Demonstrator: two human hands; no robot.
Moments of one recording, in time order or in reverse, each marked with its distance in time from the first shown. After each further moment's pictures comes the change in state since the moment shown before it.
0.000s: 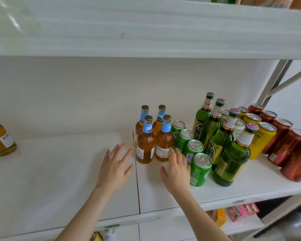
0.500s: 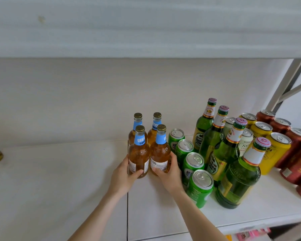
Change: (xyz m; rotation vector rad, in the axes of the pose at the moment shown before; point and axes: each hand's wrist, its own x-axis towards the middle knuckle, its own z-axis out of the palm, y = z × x) left_hand 0.054 0.033 0.056 -0.815 -0.055 -0.389; right_hand 0.062 0.027 0.043 0.949 -0.200 0.249
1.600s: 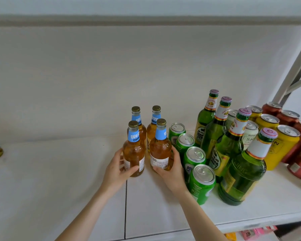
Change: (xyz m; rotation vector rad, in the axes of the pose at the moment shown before) left_hand -0.006 -0.006 -0.009 -0.232 0.031 0.005; right_hand -0.004 0.011 -0.005 0.139 -0.037 -0.056
